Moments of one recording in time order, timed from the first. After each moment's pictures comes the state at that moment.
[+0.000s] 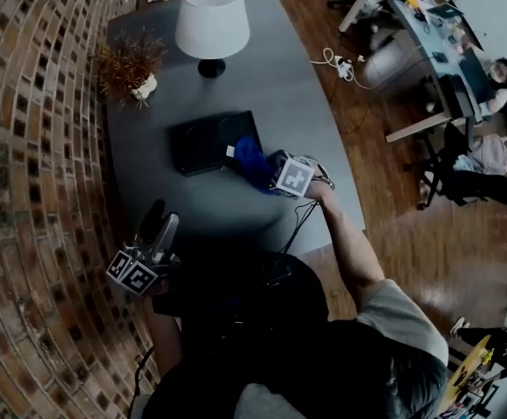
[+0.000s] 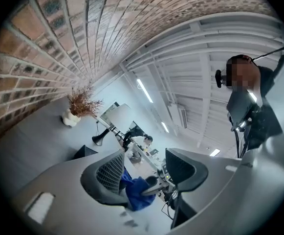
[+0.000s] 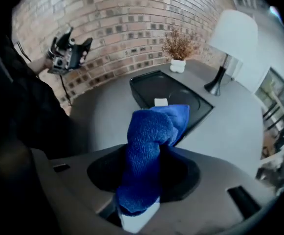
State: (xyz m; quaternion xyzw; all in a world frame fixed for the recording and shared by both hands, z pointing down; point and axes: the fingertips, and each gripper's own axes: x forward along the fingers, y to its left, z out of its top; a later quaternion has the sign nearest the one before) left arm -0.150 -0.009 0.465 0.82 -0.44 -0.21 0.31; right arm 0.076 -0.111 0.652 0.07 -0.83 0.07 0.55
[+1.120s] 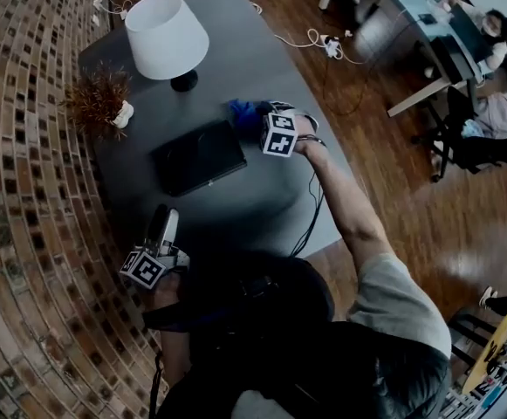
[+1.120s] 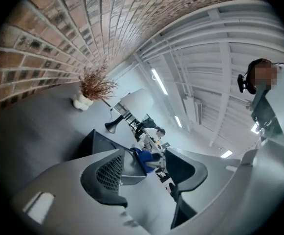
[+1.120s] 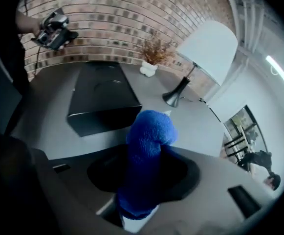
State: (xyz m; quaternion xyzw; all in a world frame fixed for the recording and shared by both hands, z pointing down) left arm -0.122 -0.074 0.529 0.77 -0.48 -0.16 0.39; right arm 0.113 -0.288 0.659 0.17 -0.82 -0.12 0.53
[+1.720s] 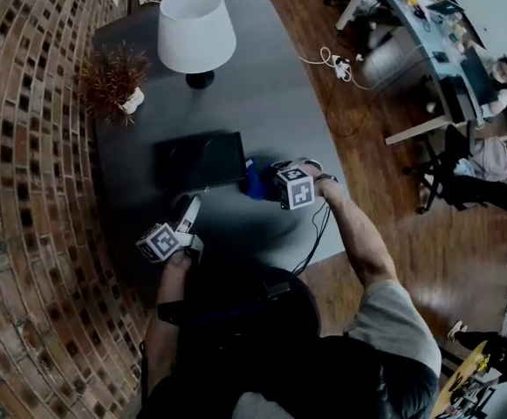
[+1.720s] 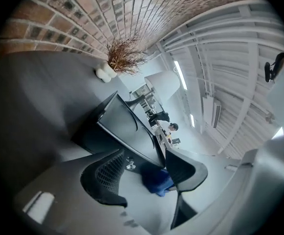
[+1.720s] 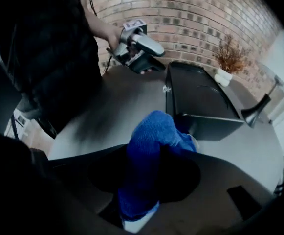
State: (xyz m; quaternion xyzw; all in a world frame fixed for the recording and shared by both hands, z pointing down) left arm -0.087 -0.095 0.631 0.71 -0.49 -0.14 0.49; right arm 0.109 -0.108 0.694 -0.16 -0.82 -0.12 0.53
